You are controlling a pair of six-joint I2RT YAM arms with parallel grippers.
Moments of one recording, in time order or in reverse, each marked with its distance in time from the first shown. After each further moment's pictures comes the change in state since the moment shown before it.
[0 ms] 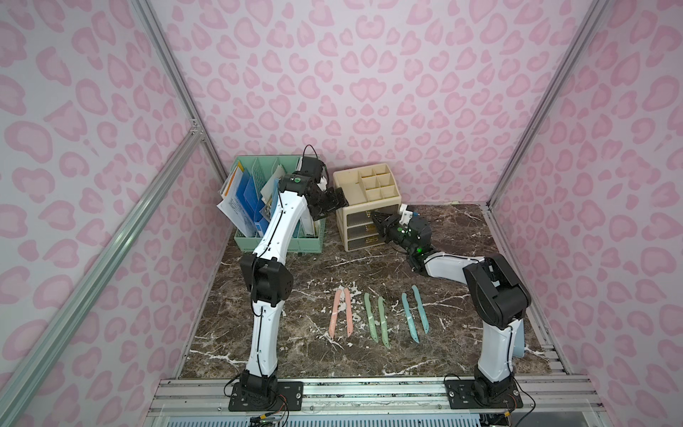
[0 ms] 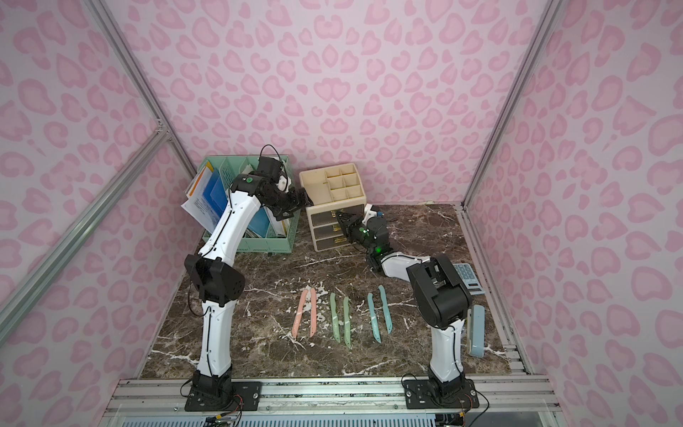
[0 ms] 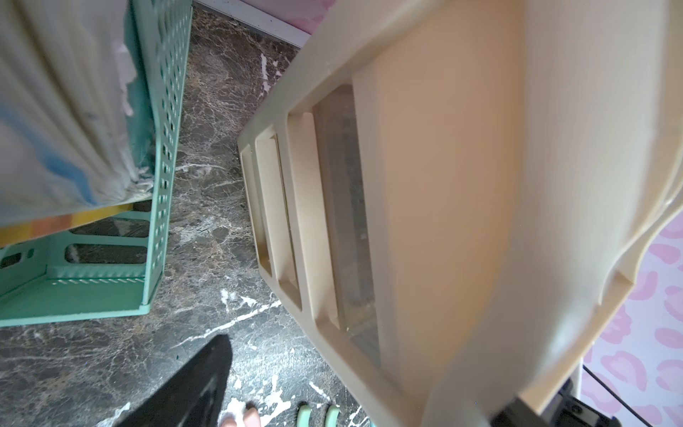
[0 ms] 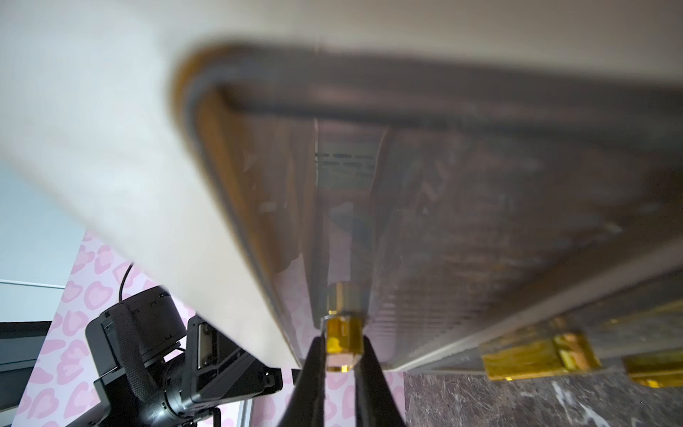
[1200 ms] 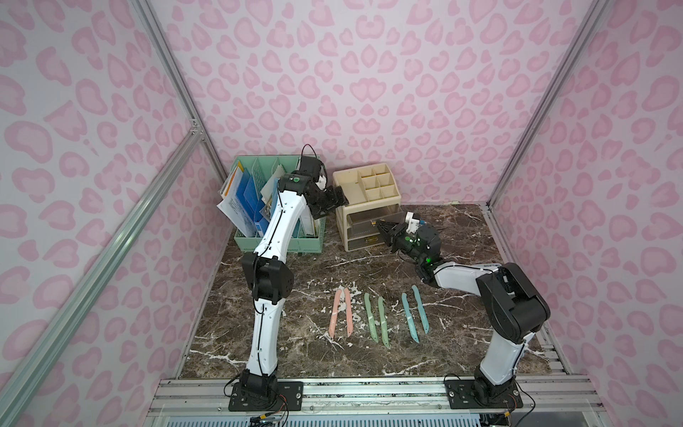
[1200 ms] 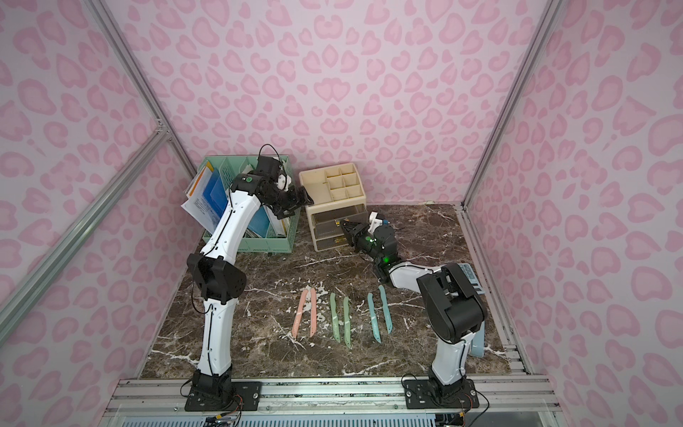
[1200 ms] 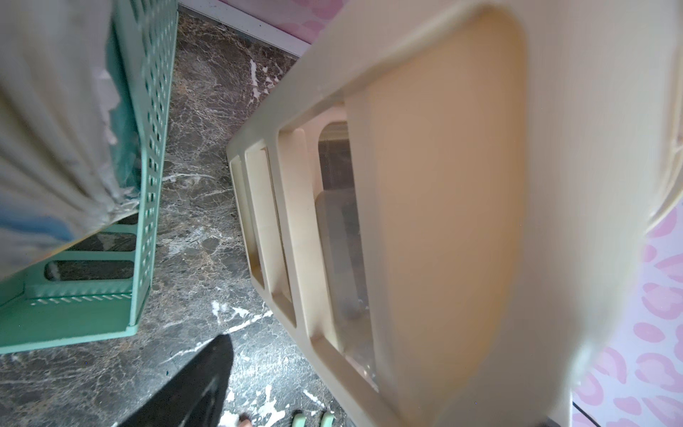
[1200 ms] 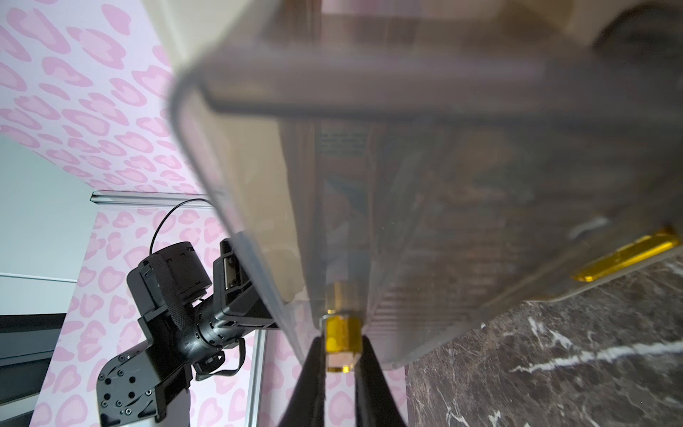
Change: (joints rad) left arm 0.022 0.042 0.051 0.006 0.036 0.001; right arm -0.002 -0.155 -0.203 0.035 -0.027 0.023
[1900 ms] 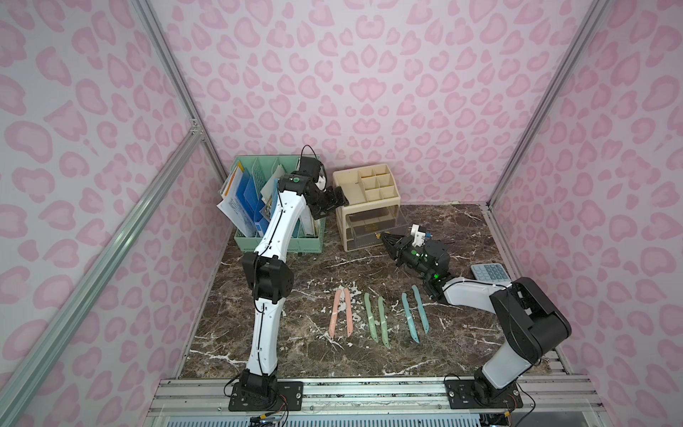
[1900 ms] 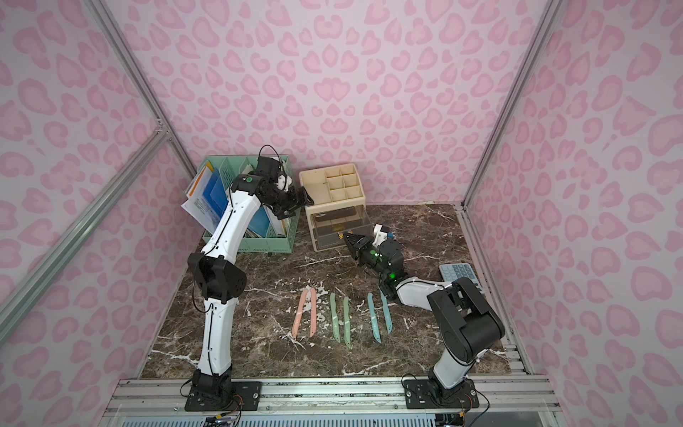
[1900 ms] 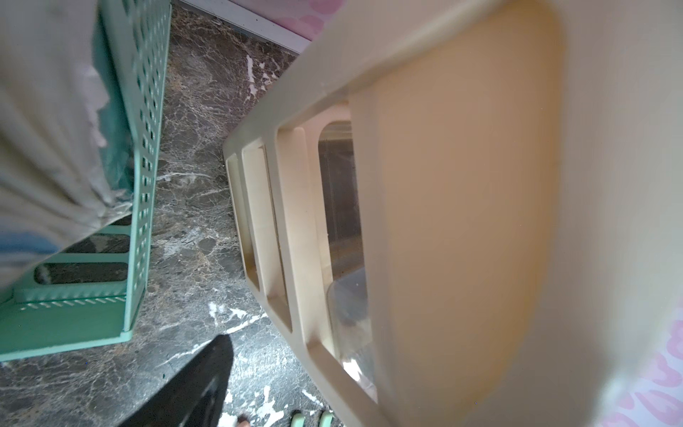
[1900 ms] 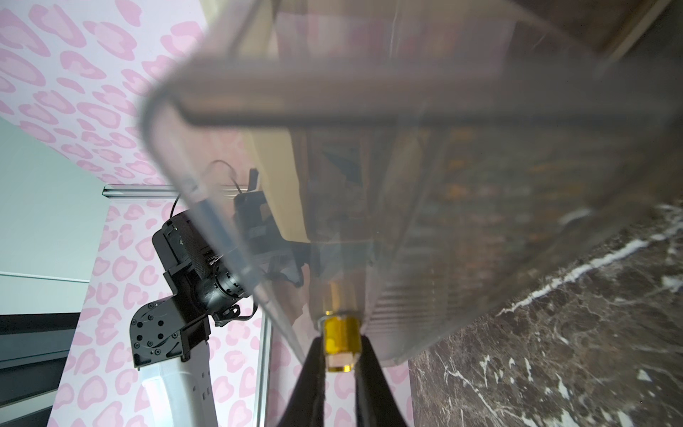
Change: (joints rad) left arm 0.006 0.011 0.002 0.003 0.019 0.000; right arm 0.034 -0.140 -0.196 0.045 0.029 0.033
